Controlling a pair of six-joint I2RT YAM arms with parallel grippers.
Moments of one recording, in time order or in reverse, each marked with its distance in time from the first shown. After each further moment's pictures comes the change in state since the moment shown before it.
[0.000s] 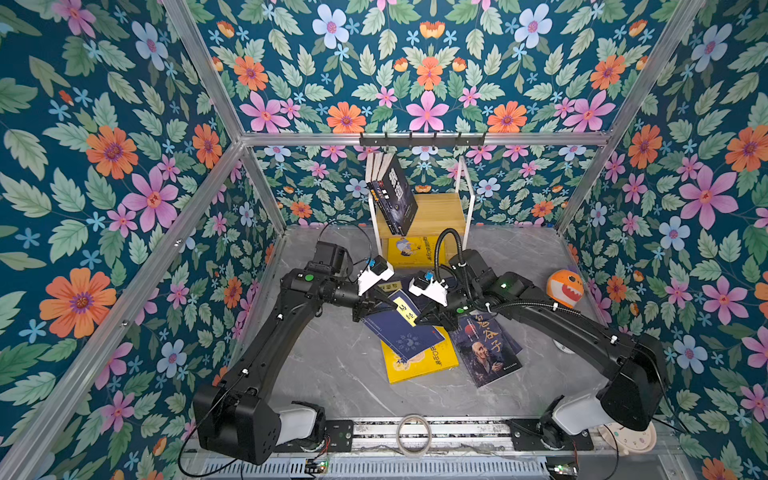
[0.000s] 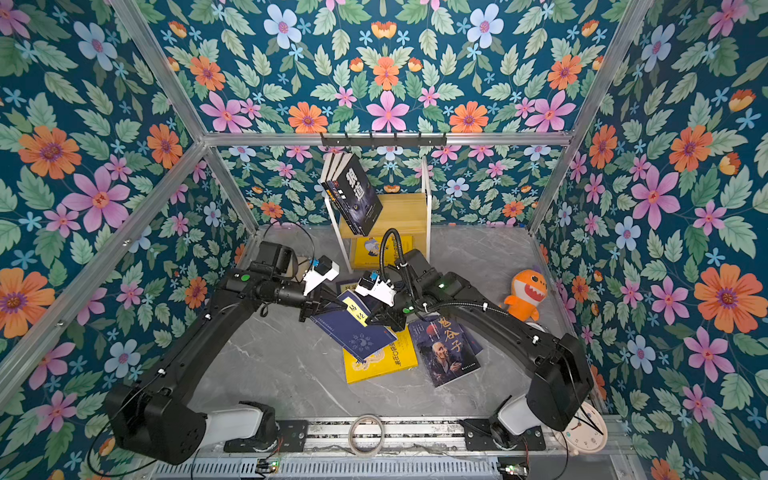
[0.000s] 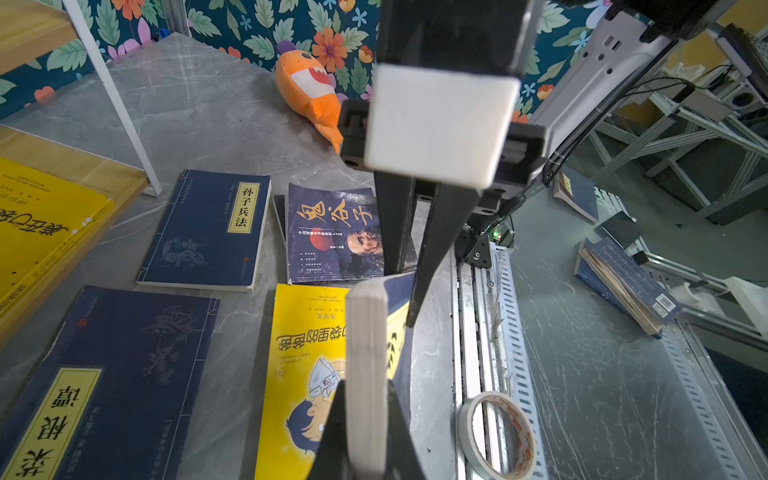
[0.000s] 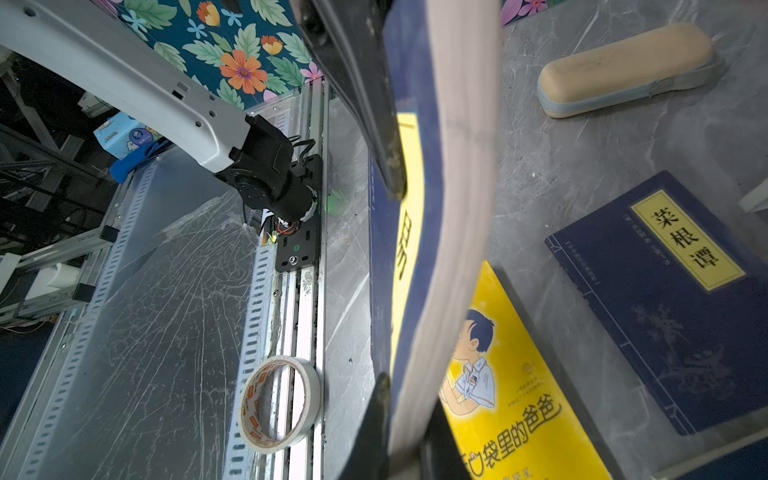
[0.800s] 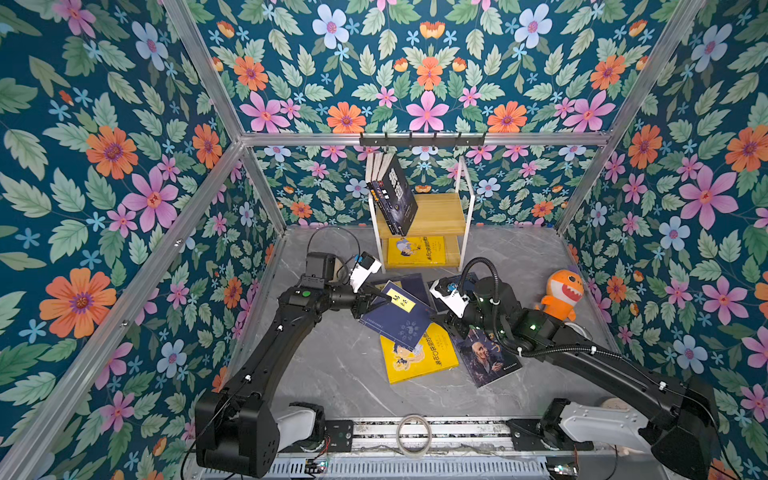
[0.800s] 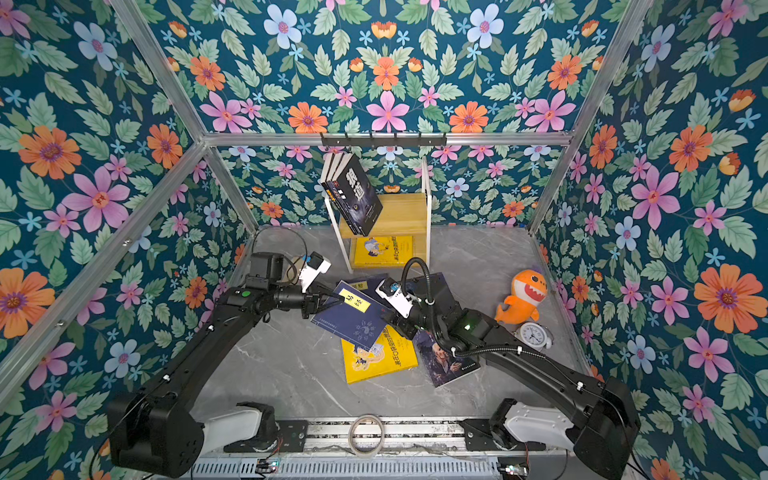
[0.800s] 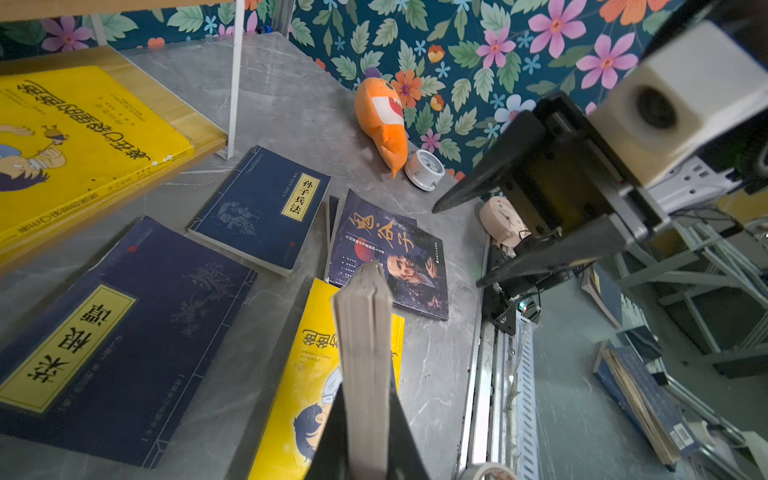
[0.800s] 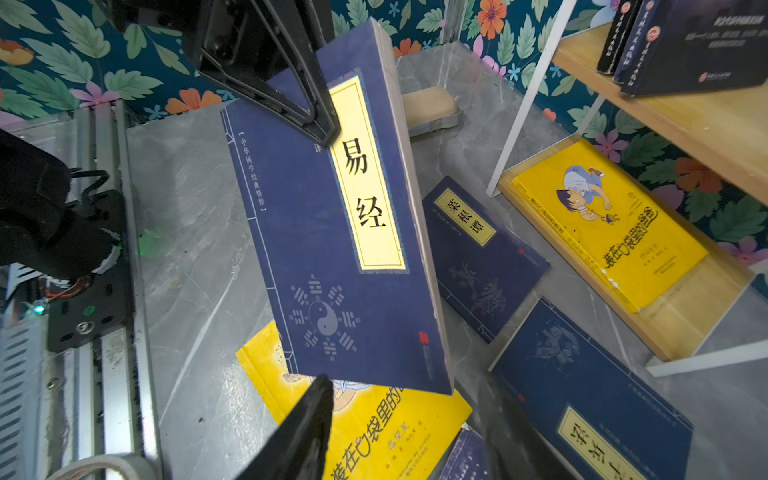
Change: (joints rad) left arm 0.080 -0.073 -0.246 0.445 -0.035 -0.494; right arm 0.122 -0.321 -0.347 0.354 0.604 0.111
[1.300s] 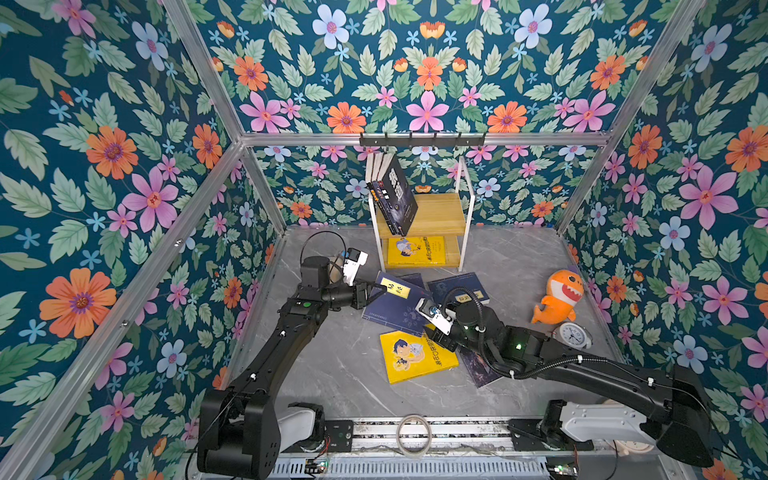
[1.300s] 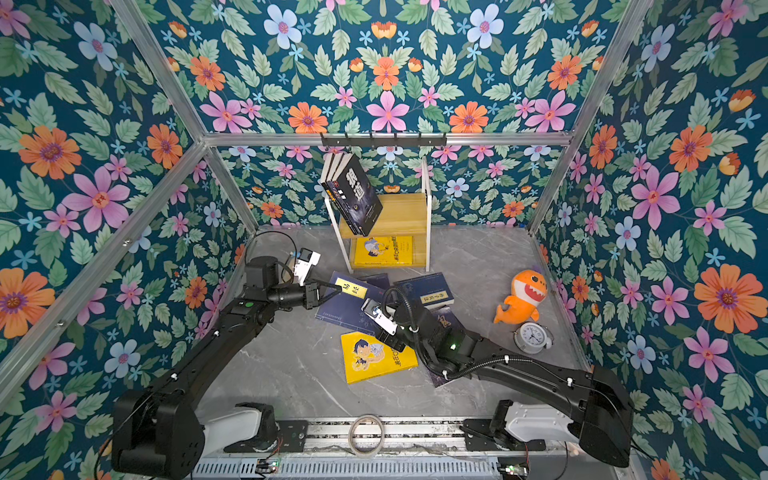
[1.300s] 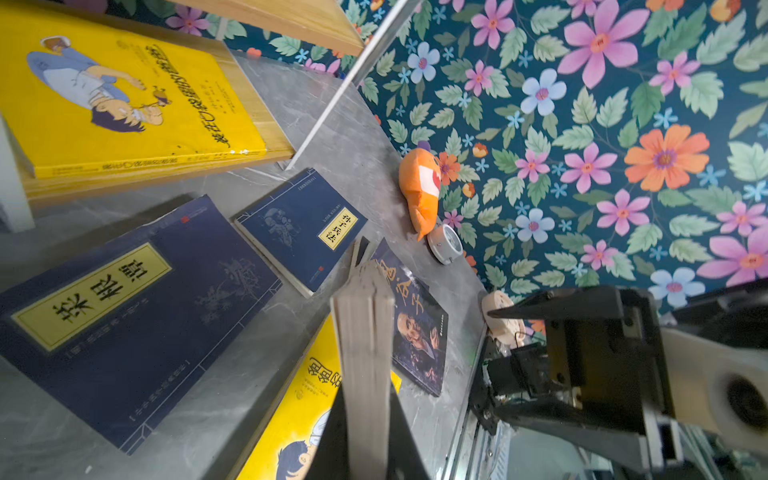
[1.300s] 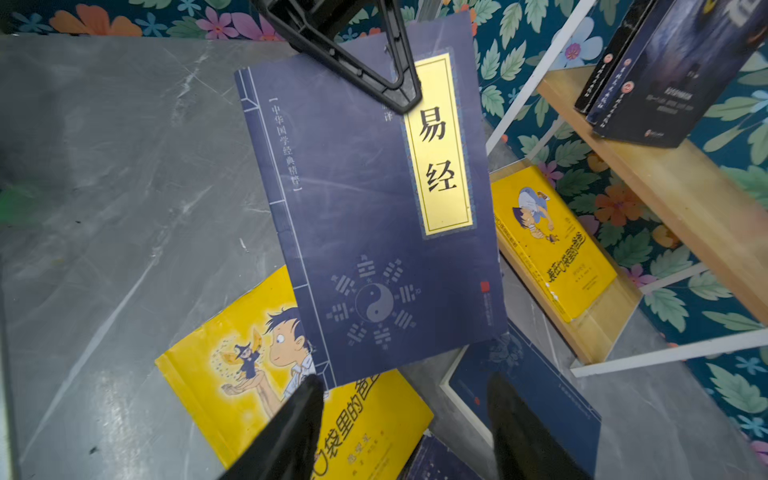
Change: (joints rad) left arm 0.039 -0.012 -0.158 0.395 -0.095 -0.529; right arm 0.199 0.034 -0.085 0.137 0.332 -0.116
